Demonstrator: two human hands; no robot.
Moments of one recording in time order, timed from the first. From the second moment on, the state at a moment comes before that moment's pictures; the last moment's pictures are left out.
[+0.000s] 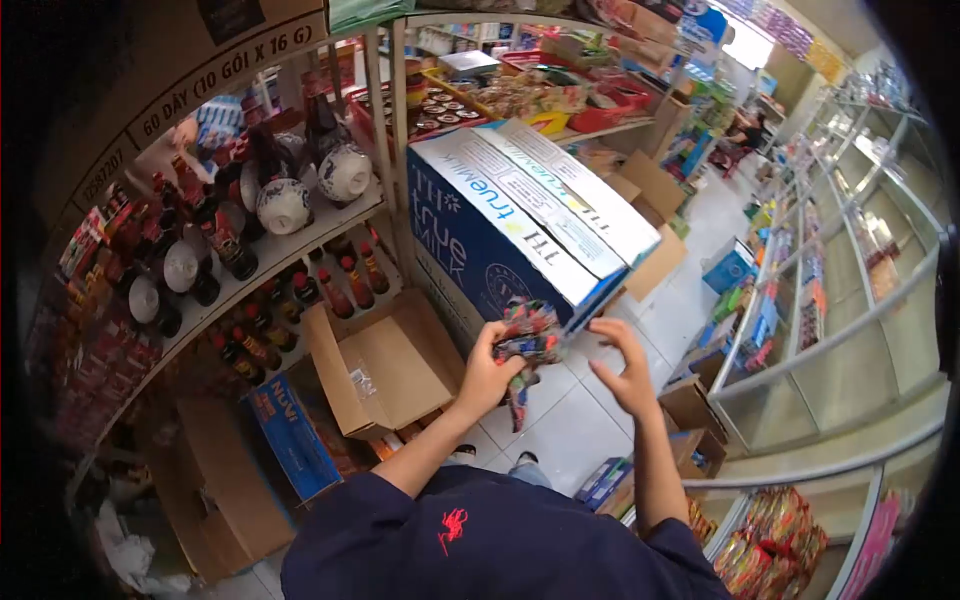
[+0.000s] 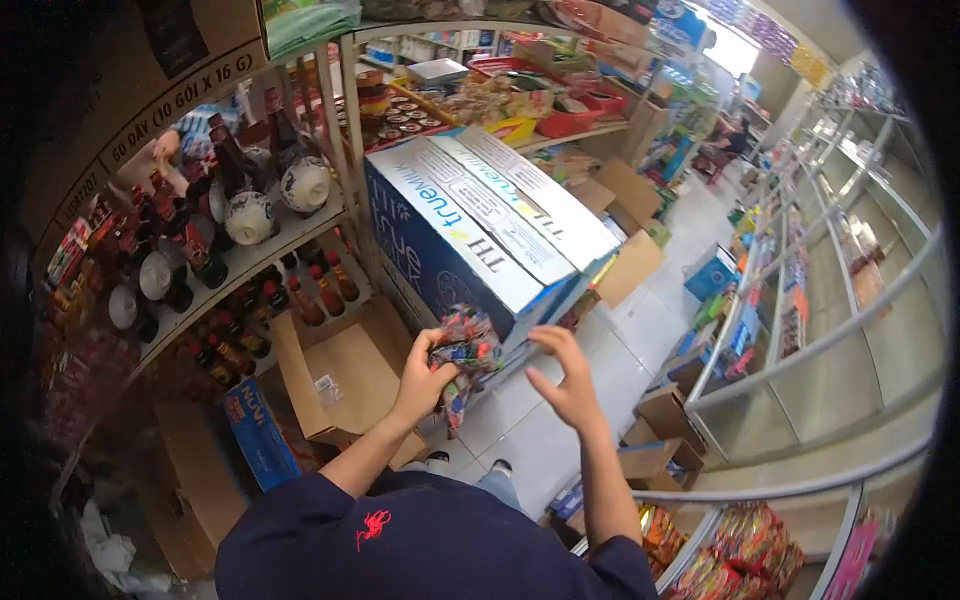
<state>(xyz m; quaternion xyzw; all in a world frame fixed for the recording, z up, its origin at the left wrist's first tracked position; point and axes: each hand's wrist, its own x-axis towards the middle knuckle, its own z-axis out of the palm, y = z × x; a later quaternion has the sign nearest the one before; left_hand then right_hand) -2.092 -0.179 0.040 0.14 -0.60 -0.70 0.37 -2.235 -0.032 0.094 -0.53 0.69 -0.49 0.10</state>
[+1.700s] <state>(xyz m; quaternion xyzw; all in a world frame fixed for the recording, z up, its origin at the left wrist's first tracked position) -2.186 -0.274 -0.062 0.40 -0.67 -0.51 0.37 -2.303 -0.144 0.063 -0.60 0.57 -0.50 -0.24</state>
